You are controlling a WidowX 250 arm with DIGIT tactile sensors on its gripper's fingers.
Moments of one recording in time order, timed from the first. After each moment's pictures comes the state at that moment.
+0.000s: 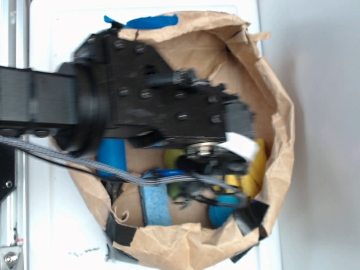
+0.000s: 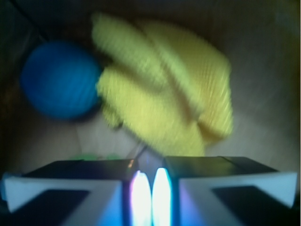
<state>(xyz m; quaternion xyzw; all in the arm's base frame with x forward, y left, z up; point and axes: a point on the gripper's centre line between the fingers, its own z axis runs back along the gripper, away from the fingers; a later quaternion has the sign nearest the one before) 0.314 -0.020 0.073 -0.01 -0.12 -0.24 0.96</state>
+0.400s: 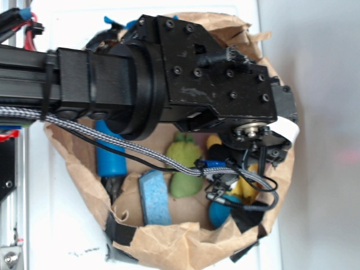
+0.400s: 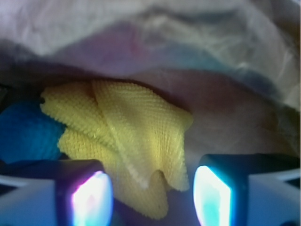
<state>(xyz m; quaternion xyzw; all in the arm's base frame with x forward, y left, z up) 0.334 -0.014 0.076 -0.02 -0.12 -0.23 0.97</state>
